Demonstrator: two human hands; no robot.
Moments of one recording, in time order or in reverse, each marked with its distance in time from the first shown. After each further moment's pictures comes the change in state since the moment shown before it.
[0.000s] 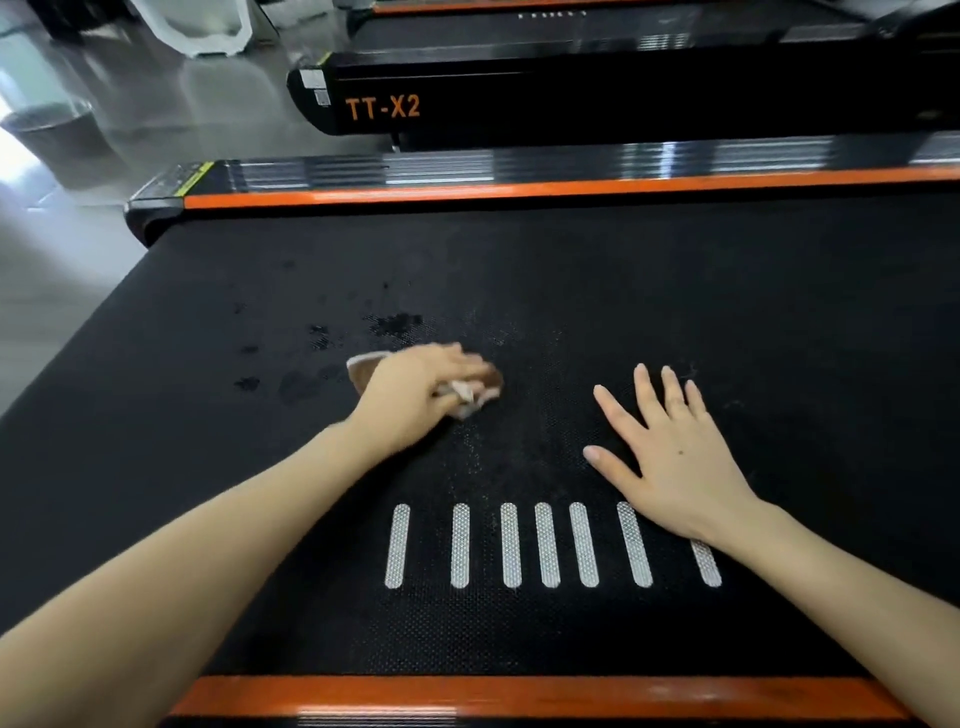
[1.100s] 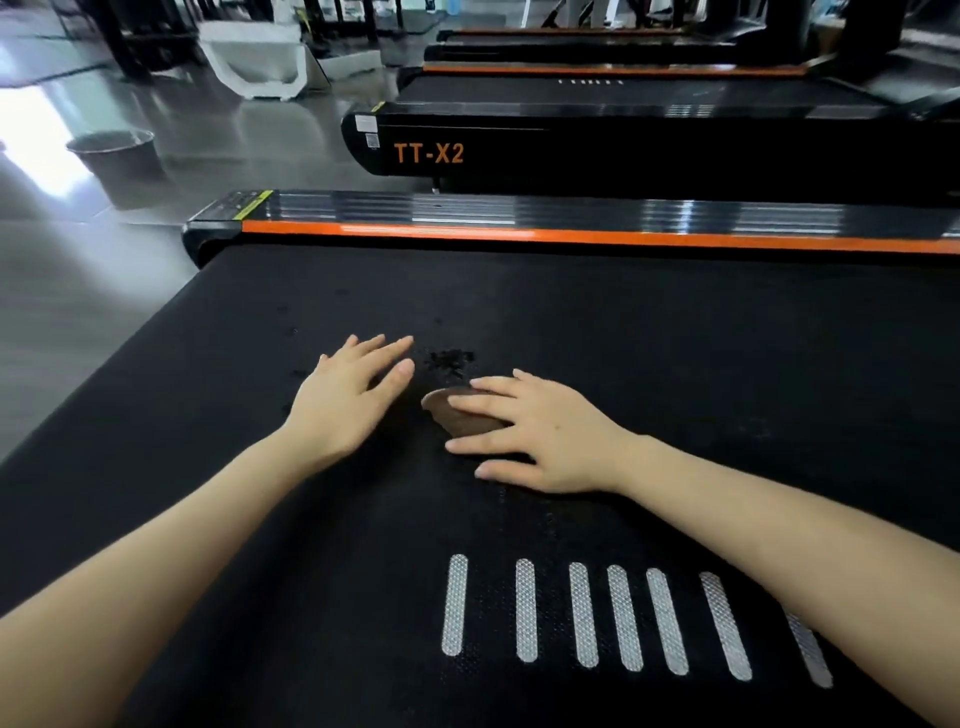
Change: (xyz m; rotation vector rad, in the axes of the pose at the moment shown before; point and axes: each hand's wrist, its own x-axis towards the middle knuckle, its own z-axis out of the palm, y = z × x) left_hand -0.032 -0.050 -0.065 -0.042 0.043 -0.514; right_hand 0.117 -0.097 -0.016 0.059 0.199 -0.829
